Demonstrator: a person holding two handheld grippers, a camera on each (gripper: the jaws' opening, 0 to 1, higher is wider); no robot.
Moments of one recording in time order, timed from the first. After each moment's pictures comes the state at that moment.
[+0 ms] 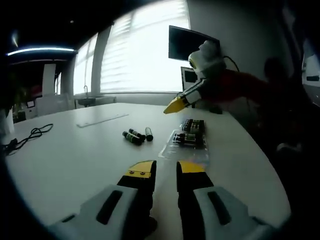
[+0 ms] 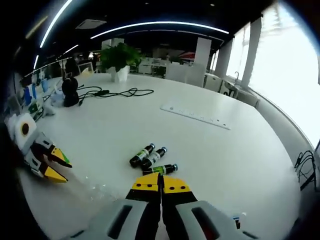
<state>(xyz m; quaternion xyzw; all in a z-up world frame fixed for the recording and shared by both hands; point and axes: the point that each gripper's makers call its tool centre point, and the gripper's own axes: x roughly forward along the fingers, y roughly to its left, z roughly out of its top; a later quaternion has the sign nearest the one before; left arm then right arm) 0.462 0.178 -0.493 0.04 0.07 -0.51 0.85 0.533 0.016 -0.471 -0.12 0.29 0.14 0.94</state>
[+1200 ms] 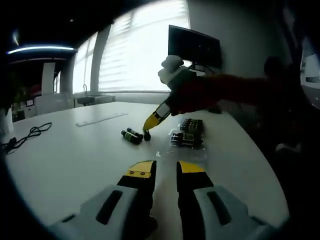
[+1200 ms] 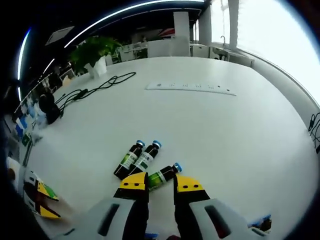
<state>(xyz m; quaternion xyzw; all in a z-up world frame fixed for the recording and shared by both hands) 0.459 0.177 -0.494 0.04 0.08 -0.52 0.85 0.569 0.026 -0.526 -0.01 0.39 0.09 0.91</state>
